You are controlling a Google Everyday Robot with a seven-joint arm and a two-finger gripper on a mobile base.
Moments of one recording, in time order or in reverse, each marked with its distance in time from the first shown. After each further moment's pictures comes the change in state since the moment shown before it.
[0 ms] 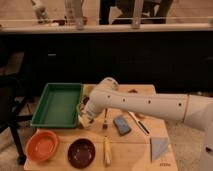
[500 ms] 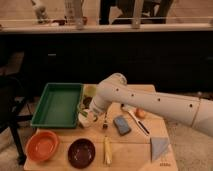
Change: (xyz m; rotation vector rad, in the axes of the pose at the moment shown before) arm 0.018 -0.004 -0.027 -0.055 -0.011 -0.097
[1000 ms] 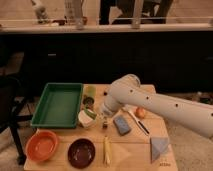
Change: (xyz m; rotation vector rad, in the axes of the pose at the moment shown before) arm 0.040 0.002 -0.034 -0.001 -0.009 -0.045
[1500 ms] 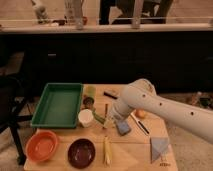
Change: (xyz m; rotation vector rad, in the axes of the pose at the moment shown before) arm 0.048 0.002 -0.012 0.008 0.017 0.048
